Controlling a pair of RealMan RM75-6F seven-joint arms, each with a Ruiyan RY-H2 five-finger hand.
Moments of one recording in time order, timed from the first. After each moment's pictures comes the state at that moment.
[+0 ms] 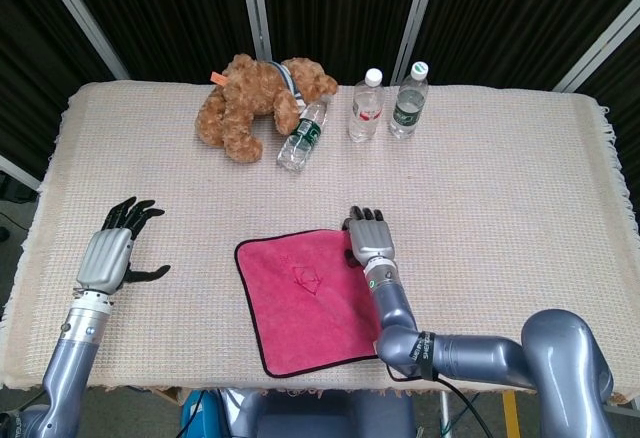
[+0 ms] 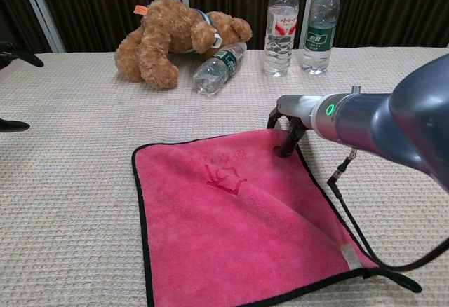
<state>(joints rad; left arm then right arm) -0.38 -1.33 -0.16 -1.74 1.22 1.27 0.14 1.08 -1.73 0.29 -1.49 -0.19 1.06 -0.77</state>
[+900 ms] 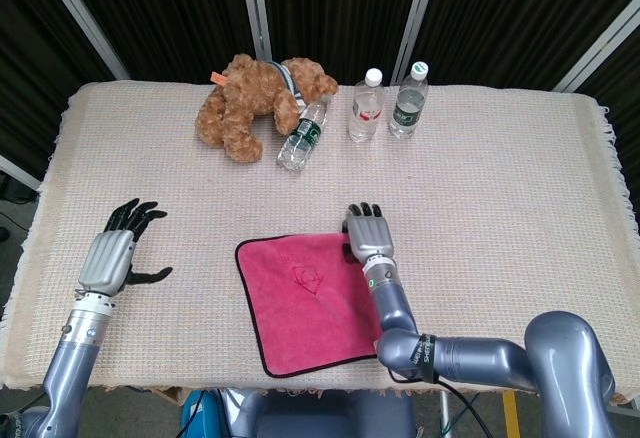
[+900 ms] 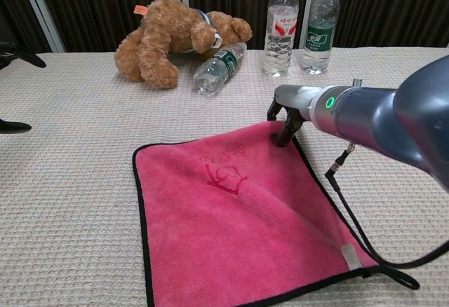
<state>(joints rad) -0.38 -1.33 -0.16 -1.75 1.23 1.27 0.14 1.06 -1.73 0.31 -1.50 -0.26 1.09 -0.75</state>
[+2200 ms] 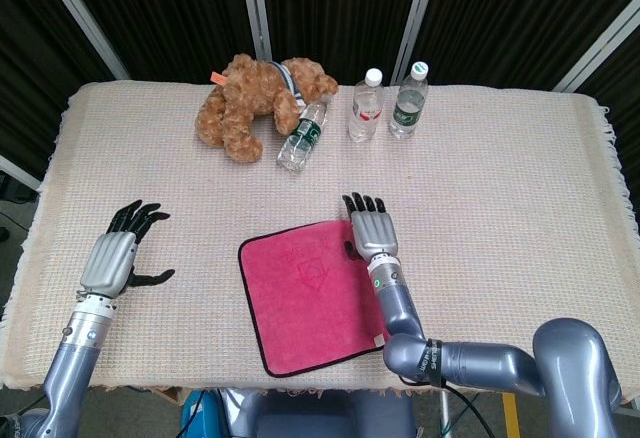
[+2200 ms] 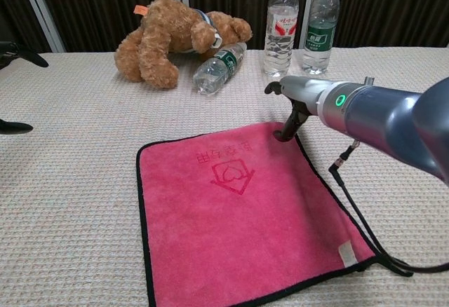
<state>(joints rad) -0.37 -1.33 -0.15 -1.77 1.25 1.27 0.13 0.99 -1.73 0.31 -1.51 -0.39 1.12 -0.70</state>
